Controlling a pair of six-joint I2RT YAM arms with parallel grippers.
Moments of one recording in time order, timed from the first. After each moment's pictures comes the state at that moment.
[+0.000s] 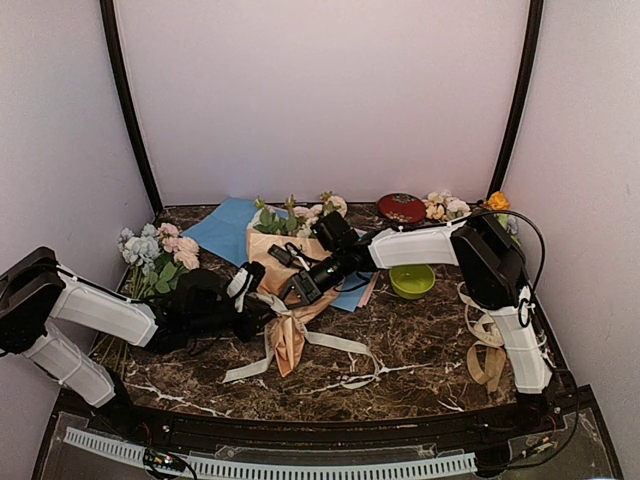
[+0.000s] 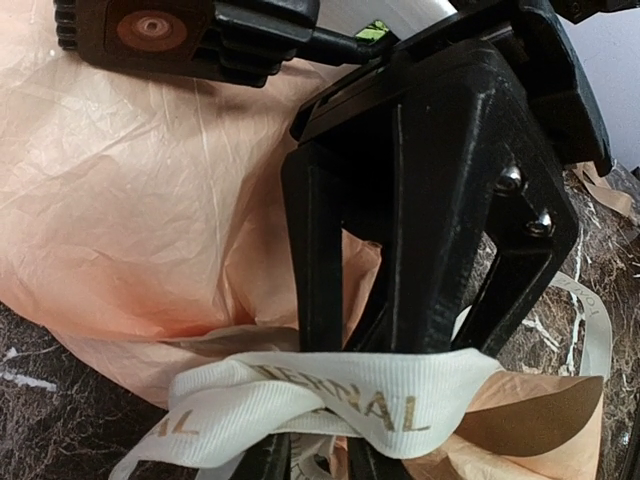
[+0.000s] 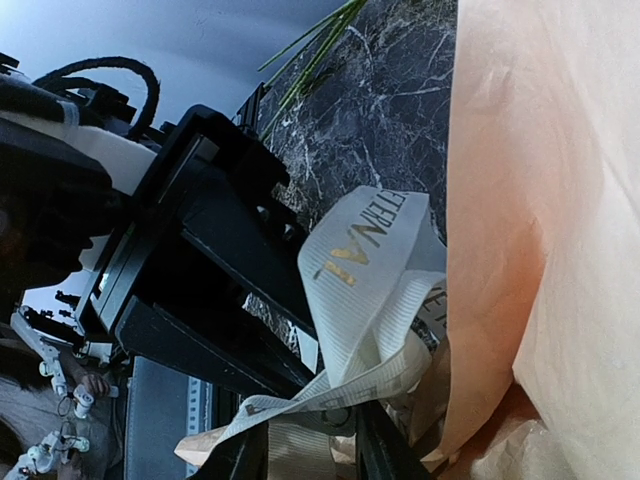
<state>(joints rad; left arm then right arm) -0.78 1.46 0.44 0.53 0.09 -0.13 0.84 2.30 1.71 -0.25 -1.06 0.18</state>
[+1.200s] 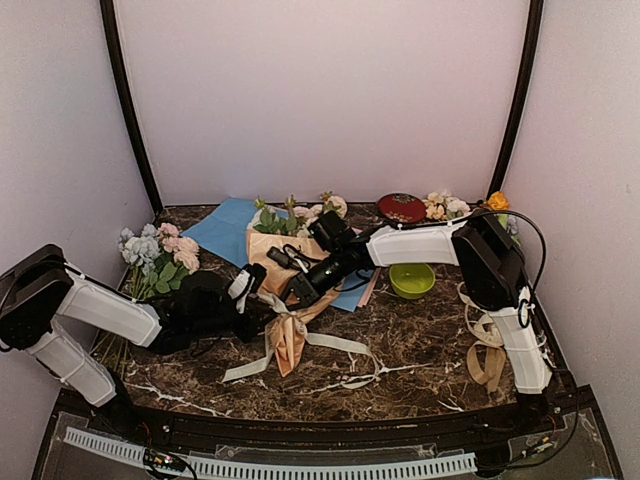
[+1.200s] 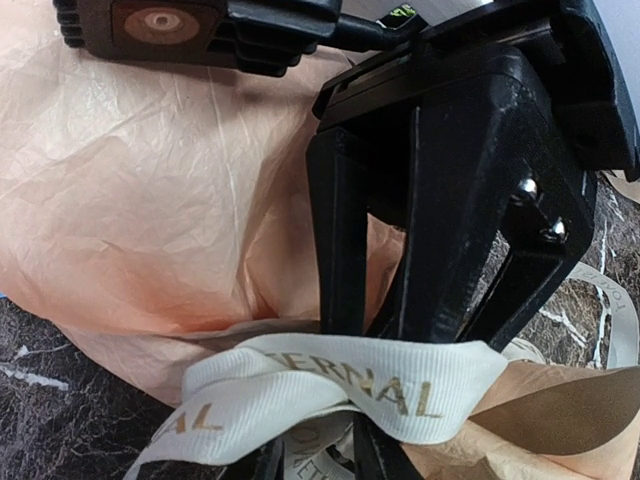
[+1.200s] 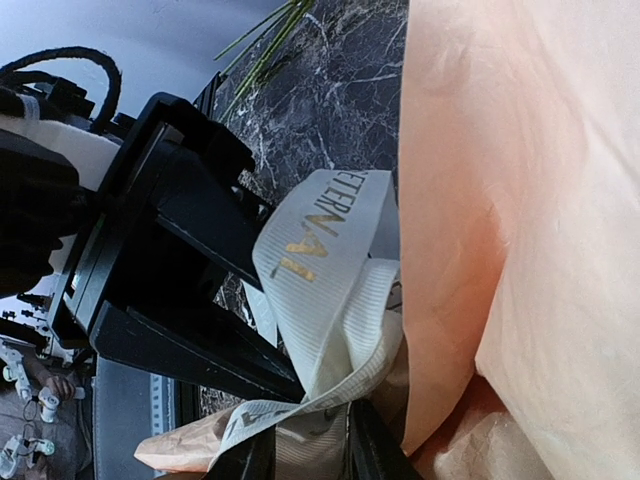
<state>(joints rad) -0.78 1.49 0.44 0.56 0.05 -0.12 0.85 2.30 1.74 -0.36 -0.94 0.09</state>
